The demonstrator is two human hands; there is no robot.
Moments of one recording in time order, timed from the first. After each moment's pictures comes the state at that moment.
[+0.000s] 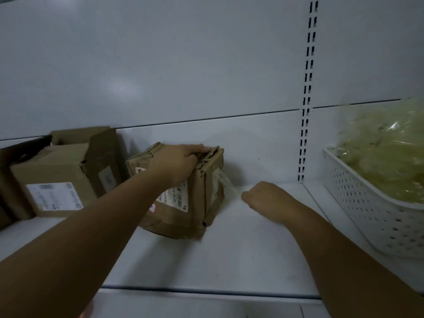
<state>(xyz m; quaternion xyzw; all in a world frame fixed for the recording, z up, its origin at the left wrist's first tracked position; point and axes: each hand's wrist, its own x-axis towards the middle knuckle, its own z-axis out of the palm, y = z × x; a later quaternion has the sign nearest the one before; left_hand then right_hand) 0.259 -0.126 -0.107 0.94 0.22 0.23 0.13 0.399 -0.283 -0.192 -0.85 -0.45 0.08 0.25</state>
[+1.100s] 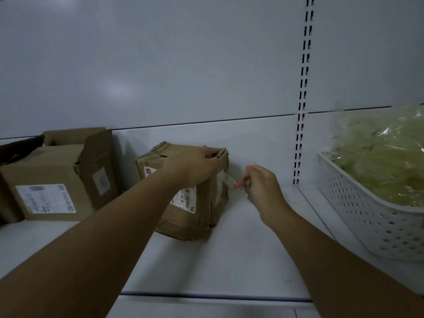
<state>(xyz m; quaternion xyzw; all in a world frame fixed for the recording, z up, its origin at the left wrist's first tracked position) 0.279 -0.151 -0.104 0.95 0.22 0.18 0.12 0.387 -0.267 -0.184 -0.61 -0.27 0.14 0.73</state>
